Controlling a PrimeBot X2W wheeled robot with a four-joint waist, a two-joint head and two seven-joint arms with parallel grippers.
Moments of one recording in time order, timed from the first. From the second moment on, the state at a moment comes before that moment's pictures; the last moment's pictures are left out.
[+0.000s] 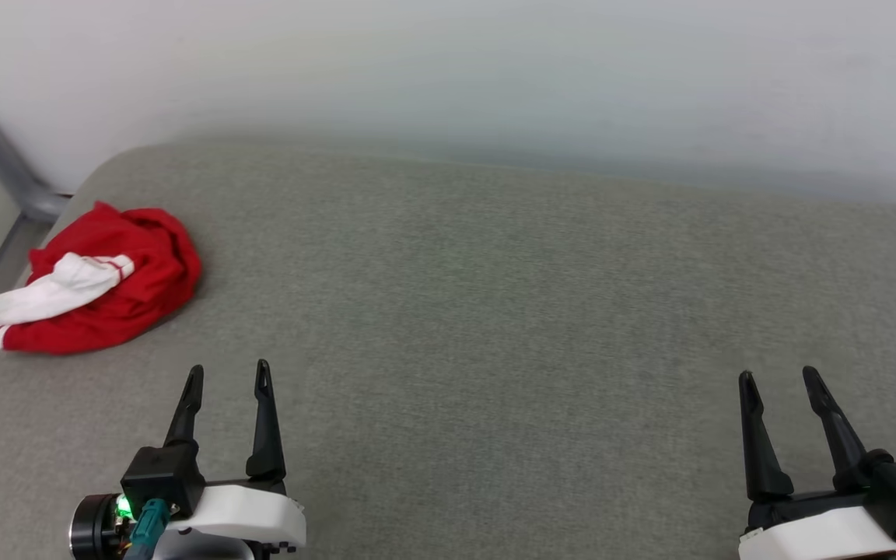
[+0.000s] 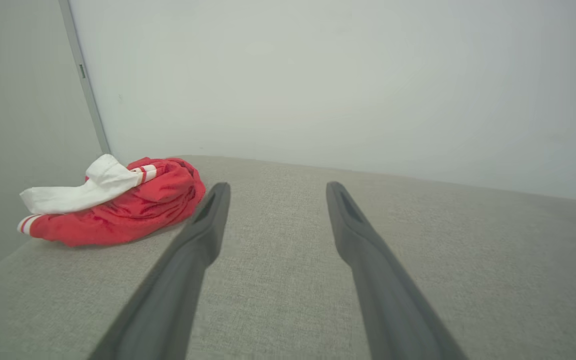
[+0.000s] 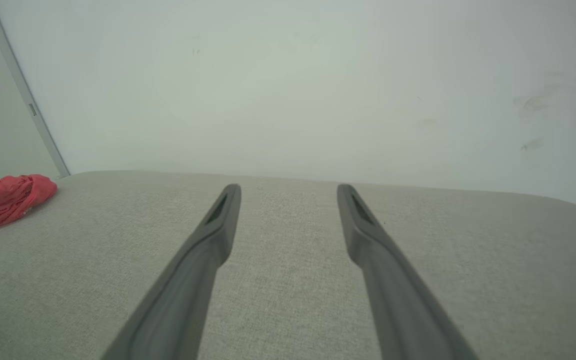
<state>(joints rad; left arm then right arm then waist) -0.01 0.05 -0.02 0.08 -0.12 0.06 -0.26 0.07 -0.05 -0.05 0.02 0.12 0.13 -0.26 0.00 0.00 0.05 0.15</state>
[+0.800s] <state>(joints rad) 0.00 0.05 0.01 0.08 -0.18 0.07 -0.26 0.07 -0.05 -0.01 0.00 0.08 0.13 -0.26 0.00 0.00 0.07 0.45</state>
